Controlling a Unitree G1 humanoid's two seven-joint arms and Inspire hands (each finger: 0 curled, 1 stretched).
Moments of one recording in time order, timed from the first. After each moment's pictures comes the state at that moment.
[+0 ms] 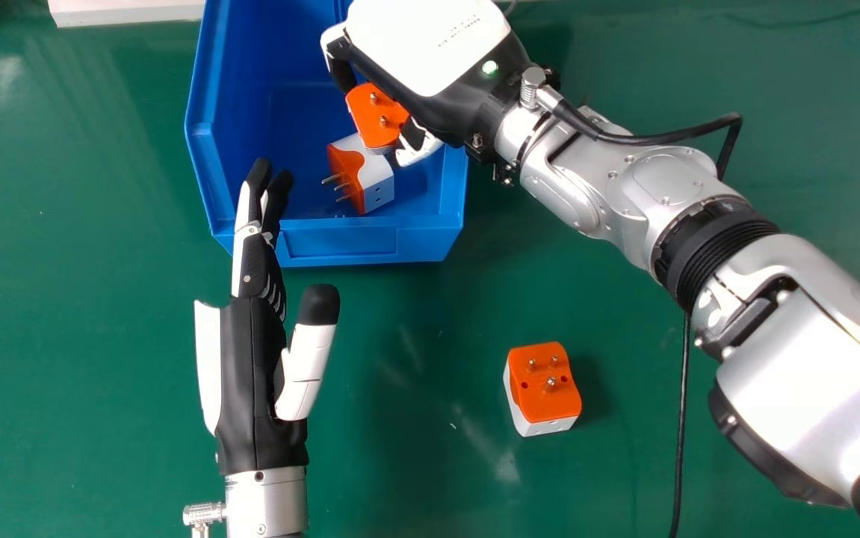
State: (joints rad) left arm 0.03 -0.05 0.00 0.62 0.20 -1.06 0.26; right arm -1.23 -0.12 0.74 1.29 -0.99 -0.37 -0.53
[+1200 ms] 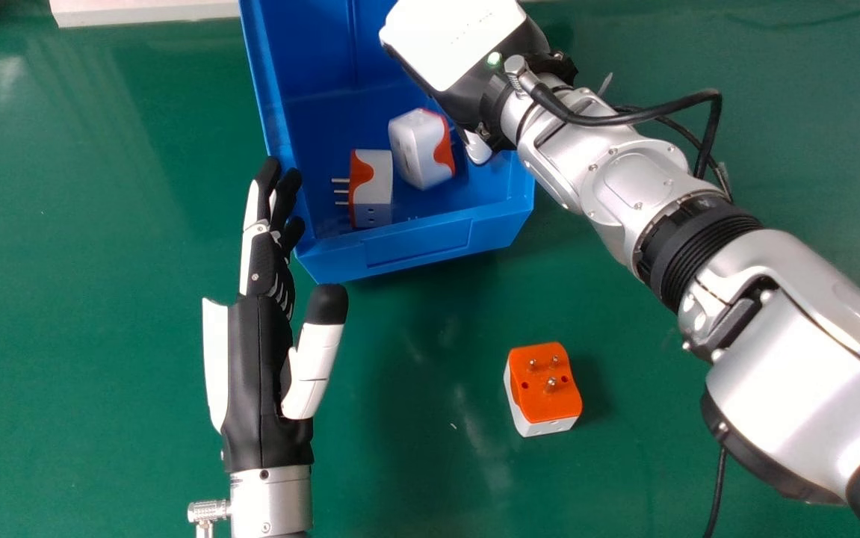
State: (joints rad) left arm 0.02 -0.05 0.00 0.62 0.20 -1.06 0.26; right arm -1.25 -0.10 0.84 1.25 -1.06 -0.04 -0.25
